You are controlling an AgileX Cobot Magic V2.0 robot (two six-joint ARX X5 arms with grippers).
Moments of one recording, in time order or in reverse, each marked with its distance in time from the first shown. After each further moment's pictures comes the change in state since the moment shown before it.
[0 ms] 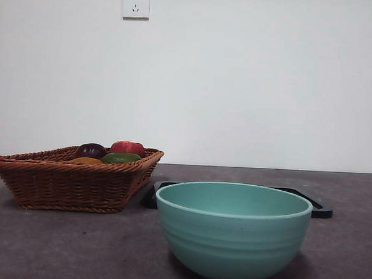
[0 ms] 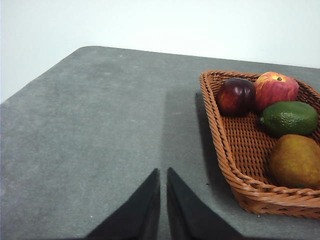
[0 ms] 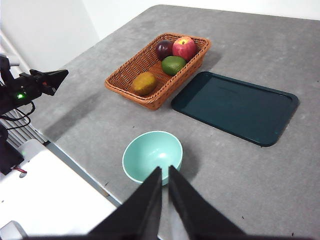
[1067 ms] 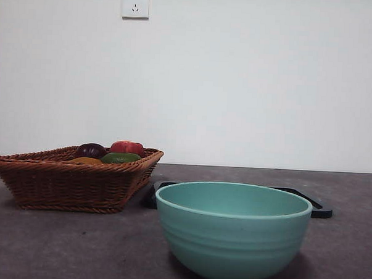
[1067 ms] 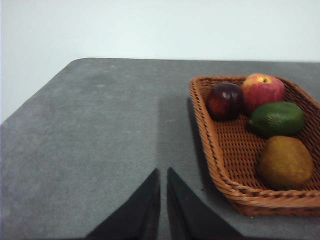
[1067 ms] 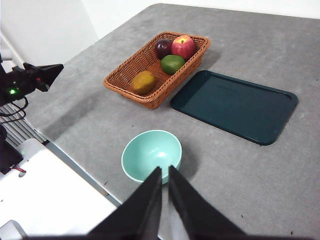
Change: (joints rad) left arm -0.025 -0.003 0.060 -0.050 -0.001 0.051; right arm 0.000 0.000 0.000 -0.003 0.001 0.000
